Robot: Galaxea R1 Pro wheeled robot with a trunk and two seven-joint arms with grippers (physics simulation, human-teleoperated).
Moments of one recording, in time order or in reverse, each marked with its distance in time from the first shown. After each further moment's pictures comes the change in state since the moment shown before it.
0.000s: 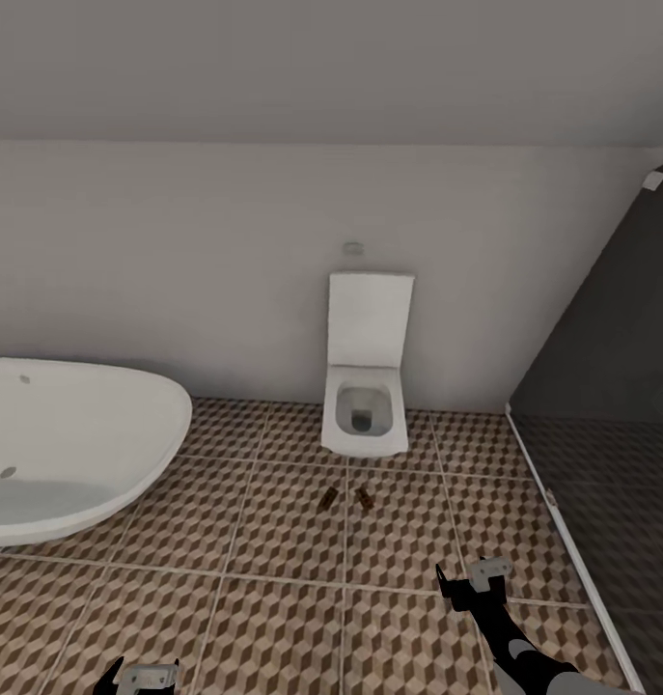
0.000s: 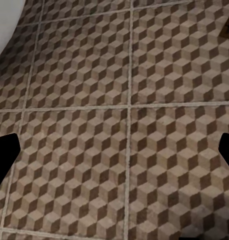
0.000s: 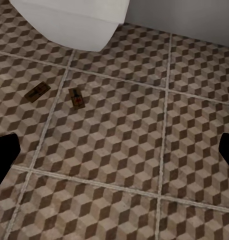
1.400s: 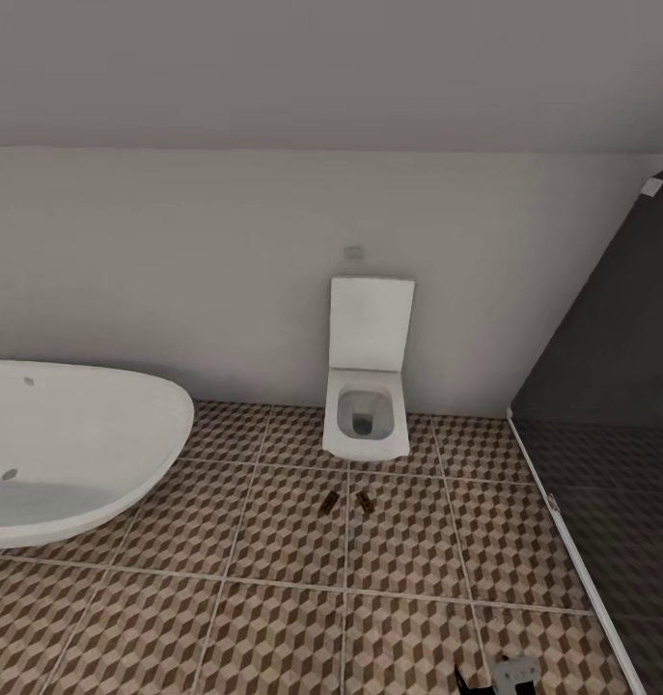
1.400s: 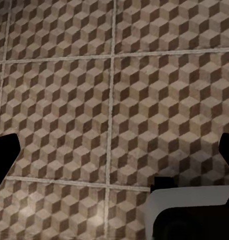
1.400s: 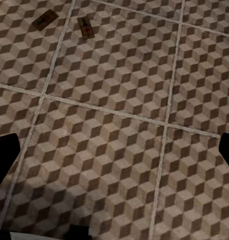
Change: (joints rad) left arm 0.005 -0.147 0.001 0.221 -0.001 -0.001 0.004; right arm 0.226 -0.009 -0.001 0.004 0.002 -0.033 0.000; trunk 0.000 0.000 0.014
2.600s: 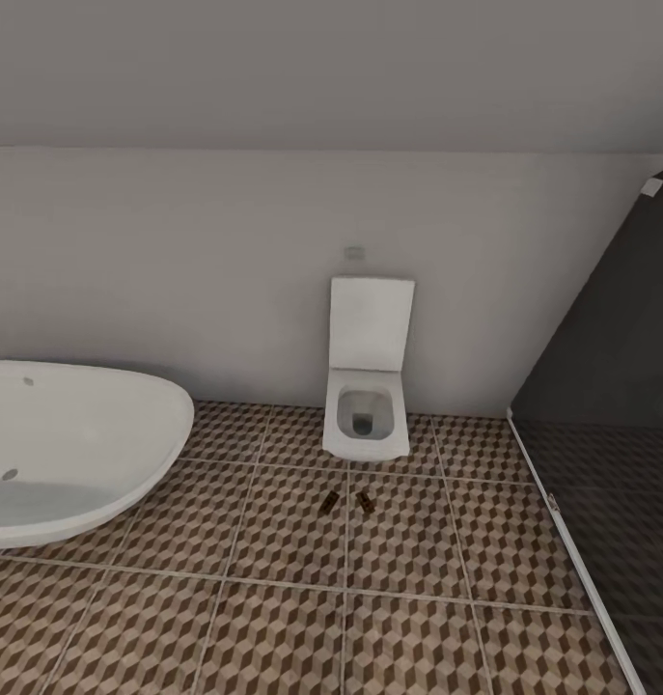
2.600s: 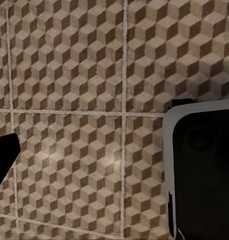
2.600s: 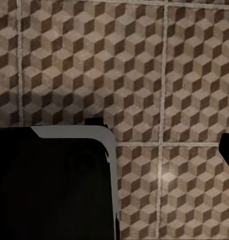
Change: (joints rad) left arm 0.115 0.013 0.009 0.053 0.009 0.067 0.014; right arm 0.165 0.031 0.000 -0.003 -0.201 0.183 0.000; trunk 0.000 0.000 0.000
